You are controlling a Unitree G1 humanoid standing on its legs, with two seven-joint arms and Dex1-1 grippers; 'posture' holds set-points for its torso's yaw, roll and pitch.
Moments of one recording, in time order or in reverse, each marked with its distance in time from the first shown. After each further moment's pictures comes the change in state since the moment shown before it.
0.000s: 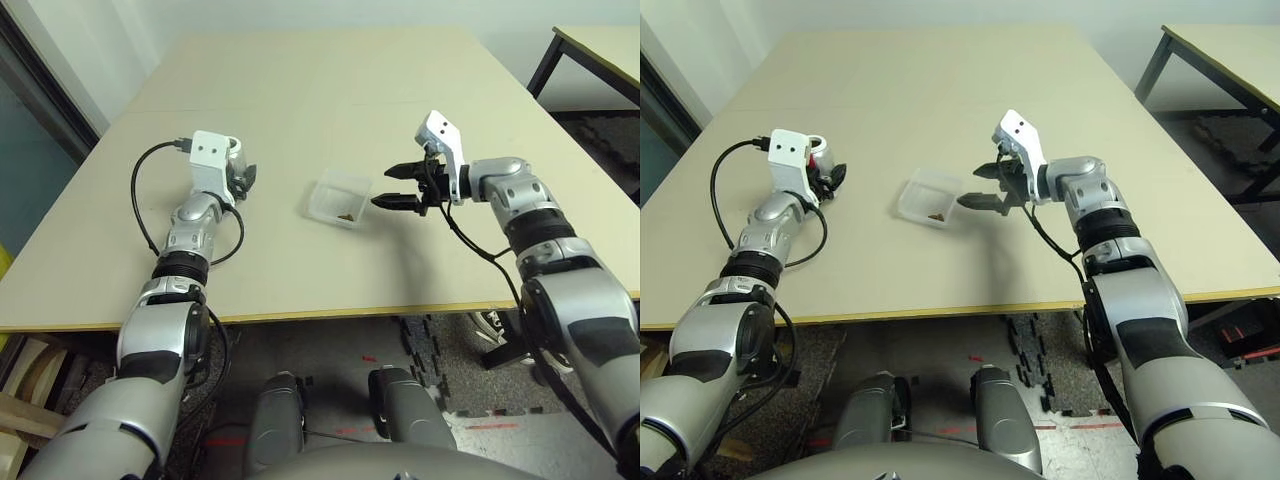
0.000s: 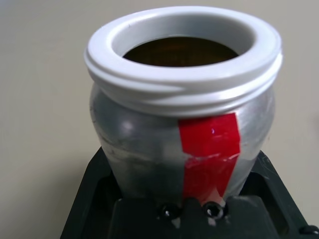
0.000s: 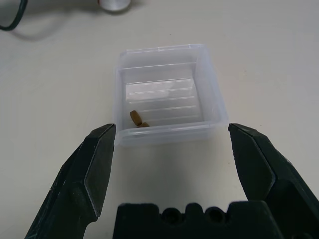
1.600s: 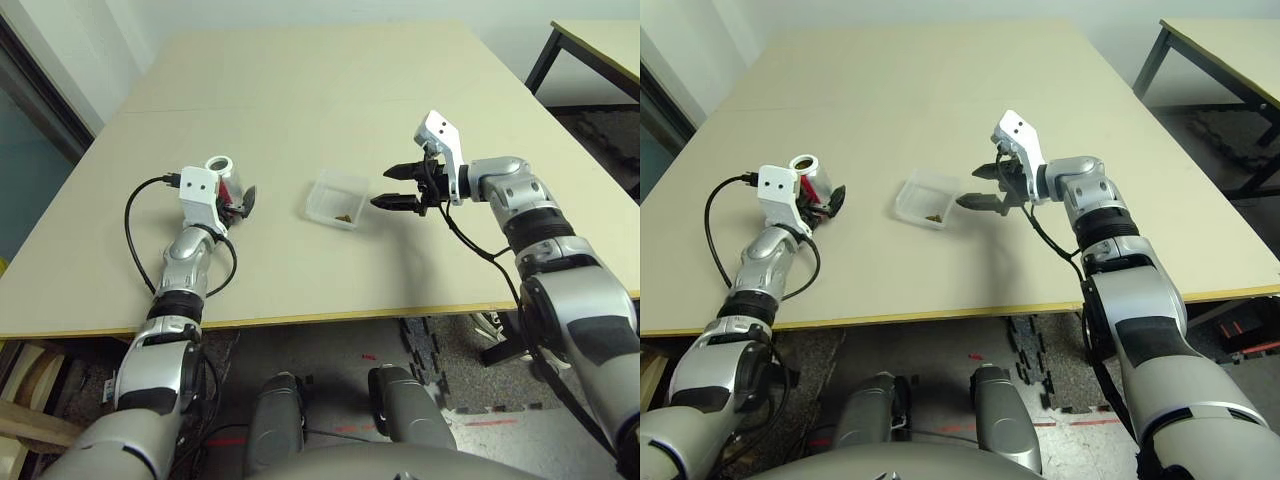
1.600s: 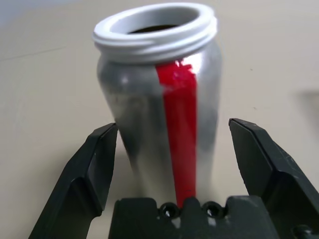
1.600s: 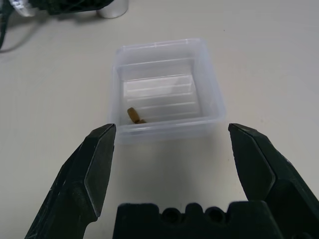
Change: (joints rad) left arm 0.365 -0.023 0.017 -0.463 -0.080 -0.062 -0.086; right arm -0.004 0.006 0.000 0.017 0.000 -0.005 0.007
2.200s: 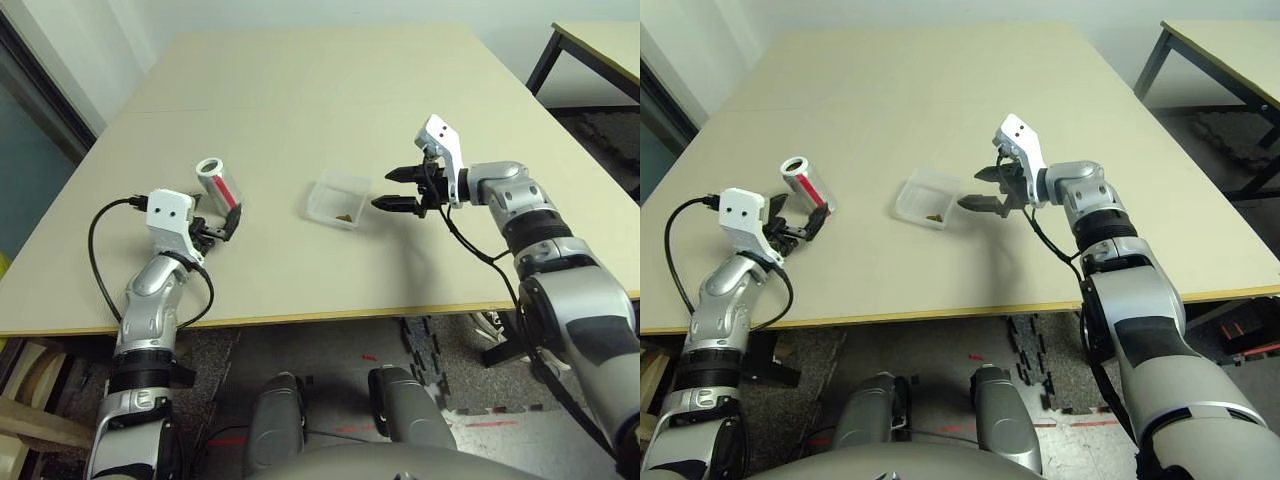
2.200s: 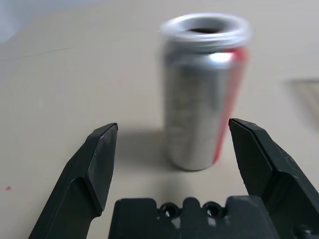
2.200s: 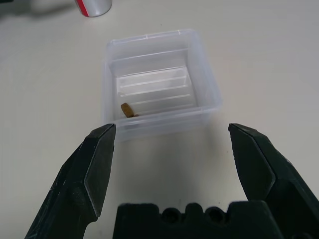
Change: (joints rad) left arm 0.215 0.066 0.046 -0.389 -0.087 0.223 -0.018; right arm 0.000 0.005 -0.015 0.076 0.001 -0.033 -0.030
